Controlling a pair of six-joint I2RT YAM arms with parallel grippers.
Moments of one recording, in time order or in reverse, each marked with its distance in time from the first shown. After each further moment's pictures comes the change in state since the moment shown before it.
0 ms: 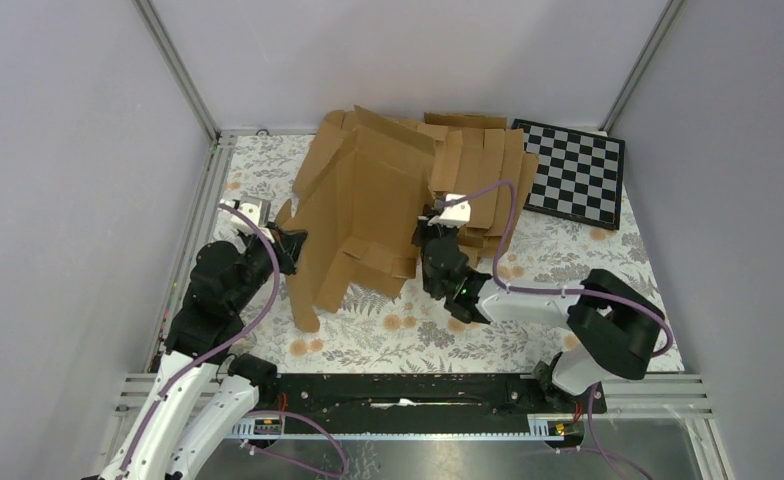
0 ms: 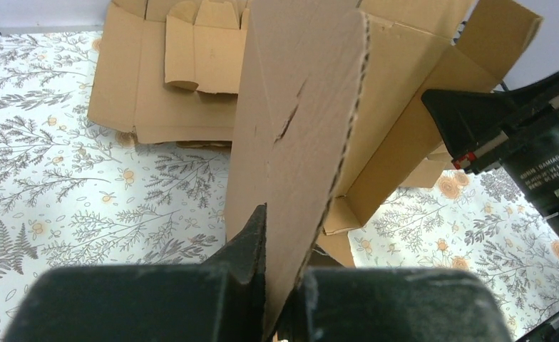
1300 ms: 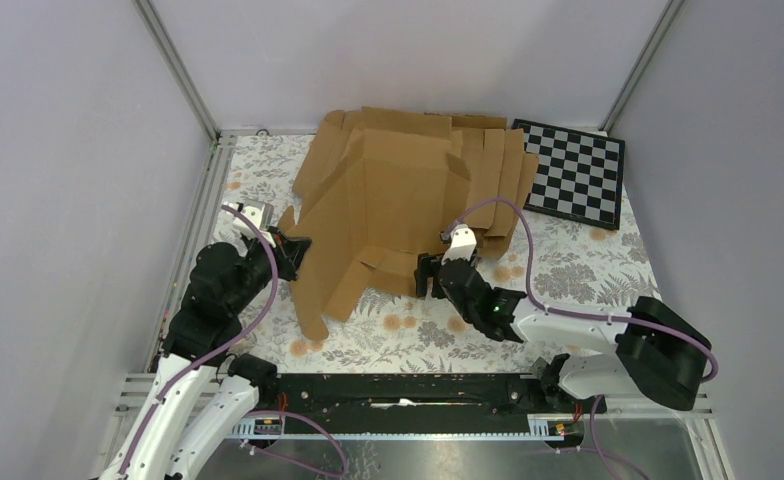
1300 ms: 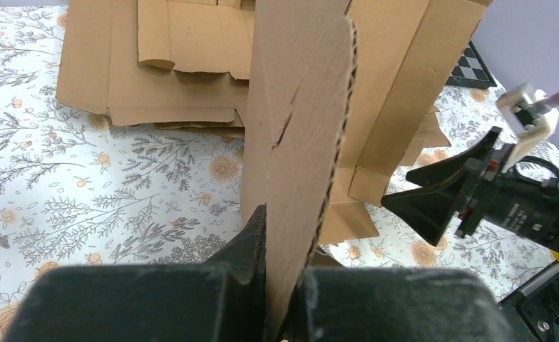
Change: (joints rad) left arm 0.000 -0.004 0.013 -0.066 0.055 -0.016; right arm 0.020 -0.250 -0.222 -0.537 -0.381 0.292
